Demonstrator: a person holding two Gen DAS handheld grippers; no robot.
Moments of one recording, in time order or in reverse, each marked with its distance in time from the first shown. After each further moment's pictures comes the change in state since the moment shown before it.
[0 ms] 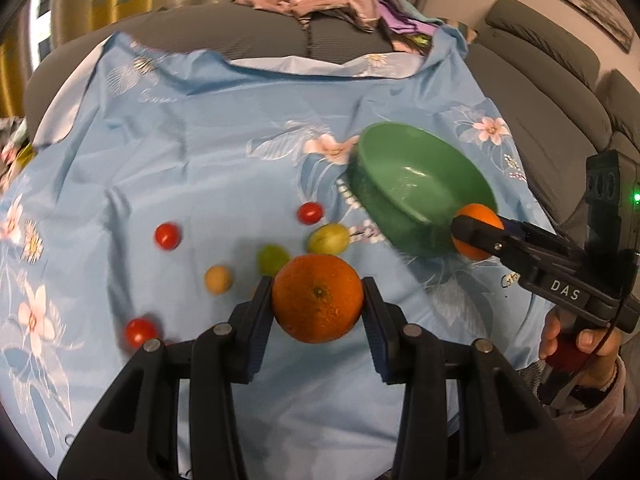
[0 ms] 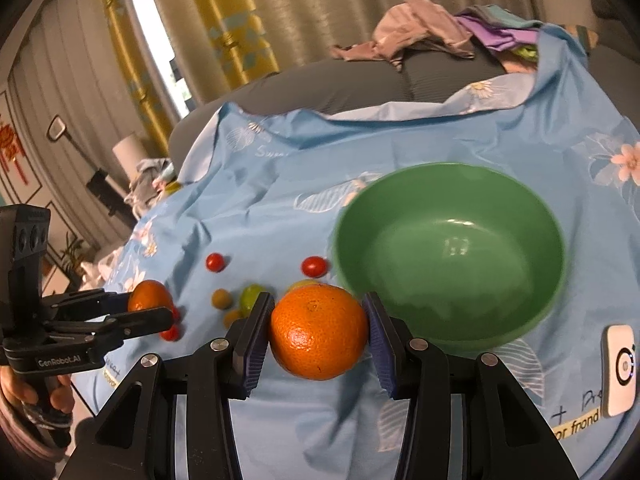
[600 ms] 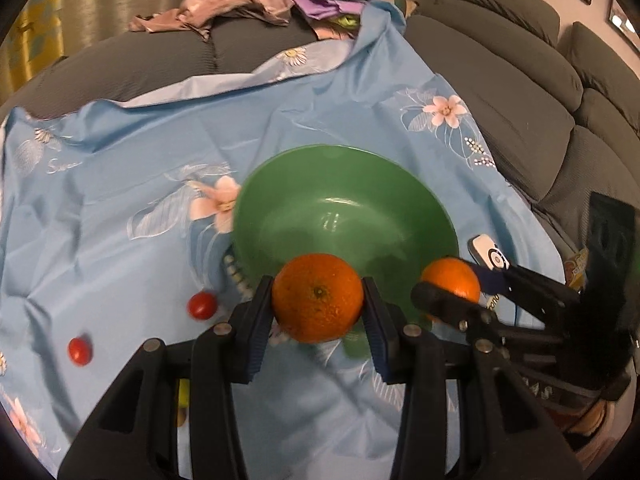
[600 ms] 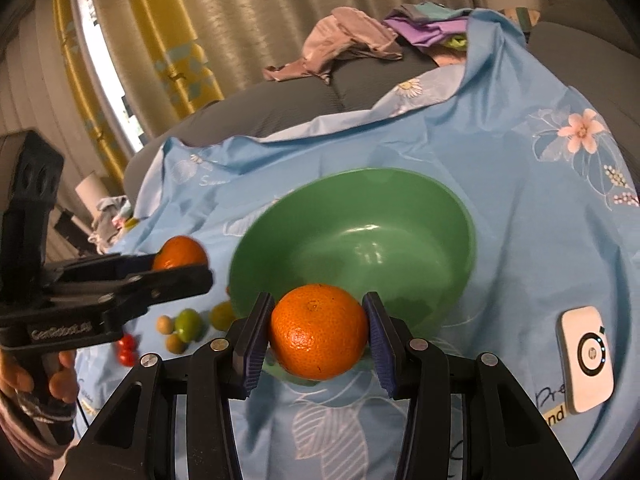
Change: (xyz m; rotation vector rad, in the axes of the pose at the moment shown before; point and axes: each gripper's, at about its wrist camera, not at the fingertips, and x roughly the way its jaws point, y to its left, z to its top) left arm 0.080 -0.080 0.070 0.175 0.033 -0.109; right arm -0.010 -0.059 -0.002 0.104 -0.052 -0.111
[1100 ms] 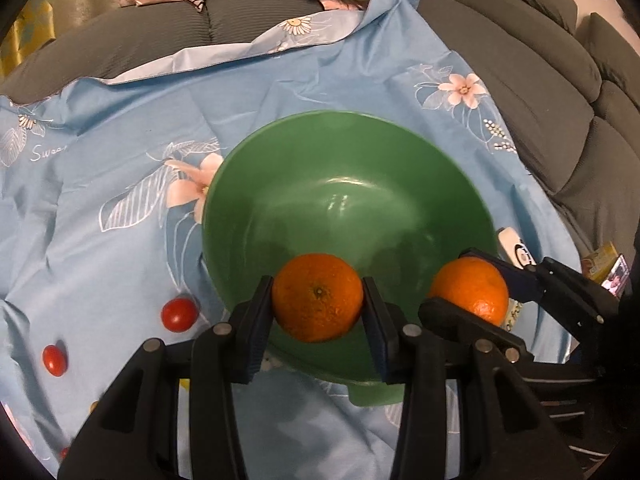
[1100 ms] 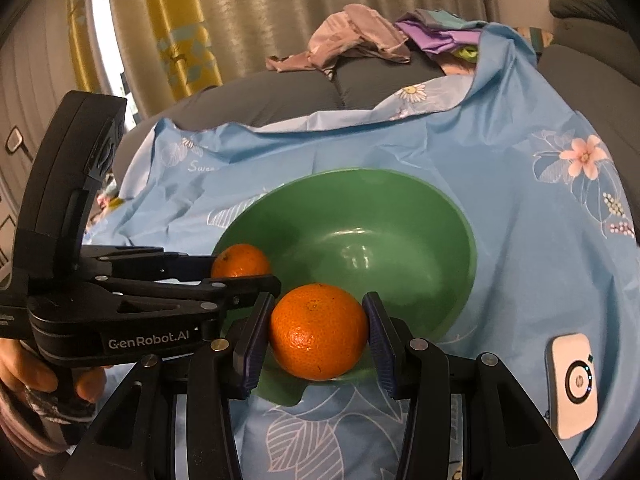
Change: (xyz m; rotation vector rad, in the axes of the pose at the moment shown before) left arm 0.043 0.004 0.001 -0.013 0.067 0.026; right arm 0.015 0.009 0.003 -0.106 0.017 -0.062
